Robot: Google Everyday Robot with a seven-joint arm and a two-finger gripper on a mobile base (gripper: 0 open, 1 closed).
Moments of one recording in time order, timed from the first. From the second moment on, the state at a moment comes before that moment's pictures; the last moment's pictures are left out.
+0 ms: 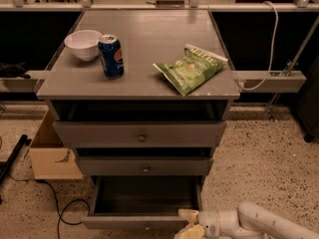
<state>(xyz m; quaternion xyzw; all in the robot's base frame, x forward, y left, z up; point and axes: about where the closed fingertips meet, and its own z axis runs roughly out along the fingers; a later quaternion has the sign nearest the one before) 0.379 -0.064 0.396 -0.26 0.72 0.59 0.25</state>
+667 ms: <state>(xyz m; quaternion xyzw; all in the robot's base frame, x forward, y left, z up) 0.373 -0.071 0.376 -0.23 0.73 0.58 0.26</state>
